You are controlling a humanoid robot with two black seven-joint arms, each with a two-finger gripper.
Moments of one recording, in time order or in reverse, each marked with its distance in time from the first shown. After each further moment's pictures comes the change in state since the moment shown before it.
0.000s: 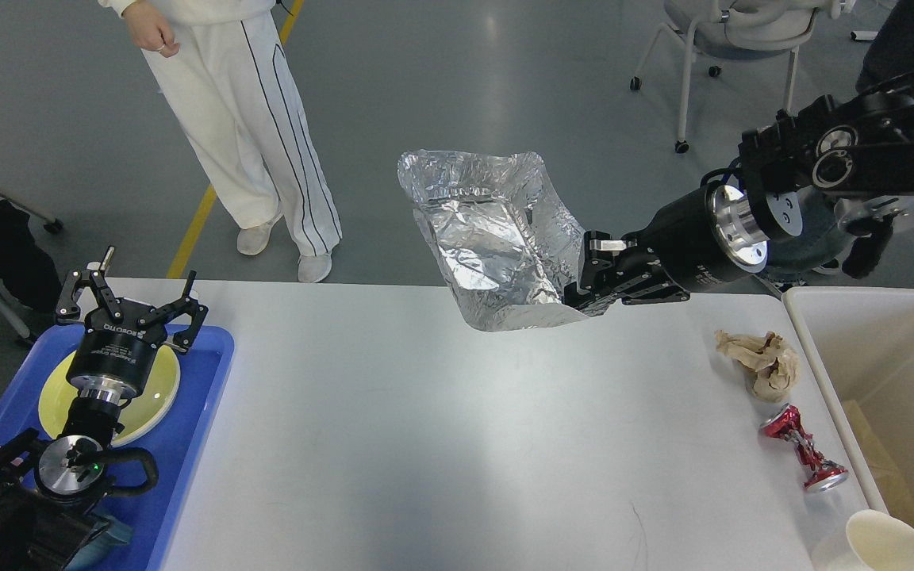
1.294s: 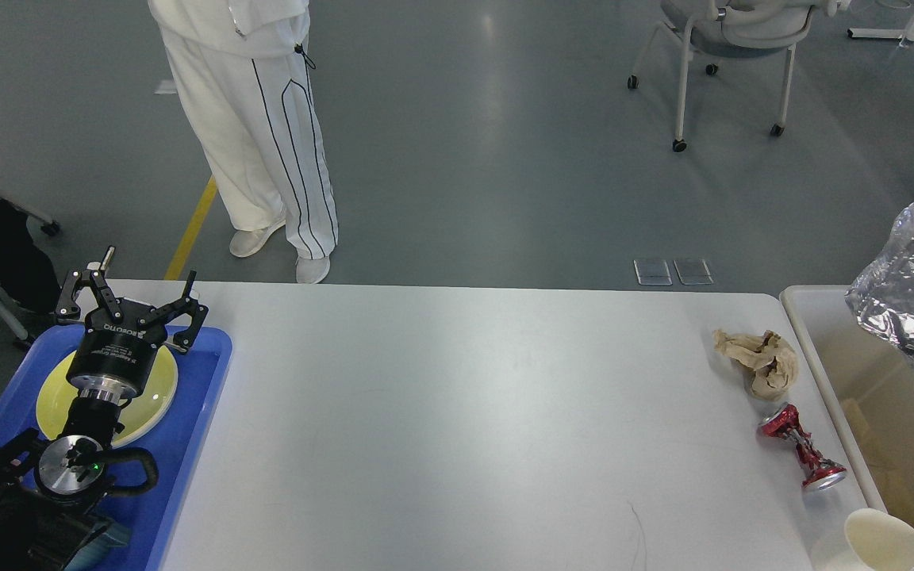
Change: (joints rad) left arm 0.000 0.000 0.000 0.000 0.000 0.000 0.000; right arm -1.364 0.080 0.307 -1.508 0.178 -0.507 0.014
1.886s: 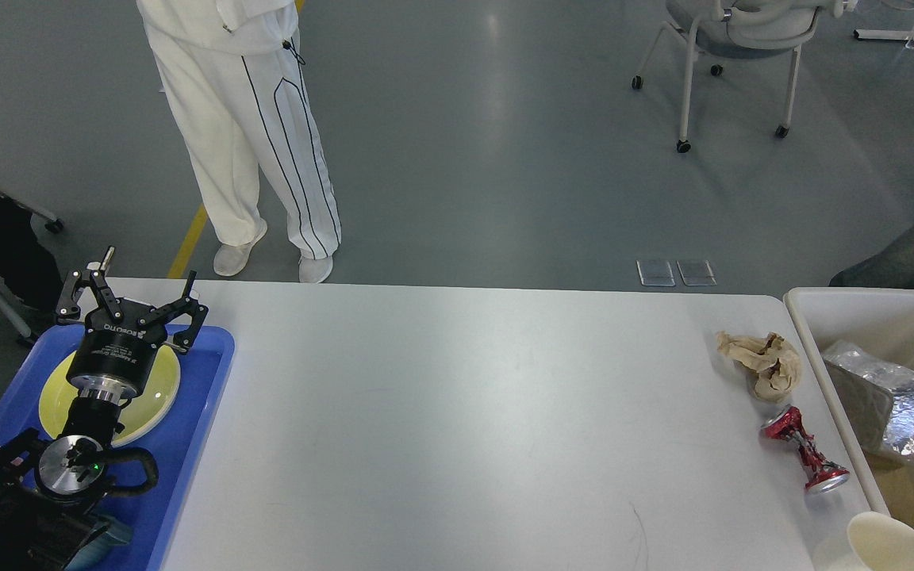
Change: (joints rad) left arm 0.000 0.000 0.000 0.000 0.000 0.000 0.000; right arm -0.005 0.001 -0.014 -0.005 -0.001 -0.017 -0.009
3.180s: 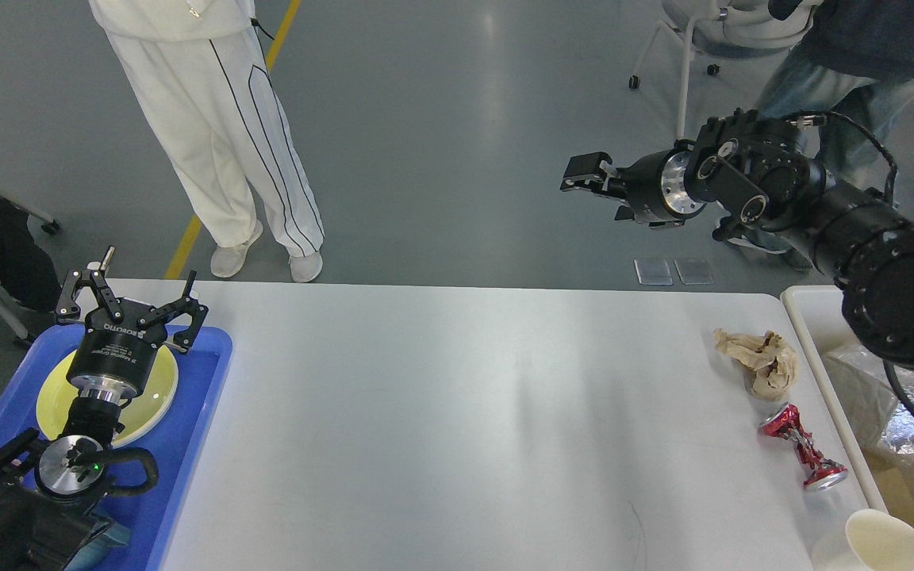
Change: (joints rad) left arm 0.000 0.000 0.000 0.000 0.000 0.000 0.000; right arm 0.769 0.365 -0.286 0.342 -0.015 0.606 0.011
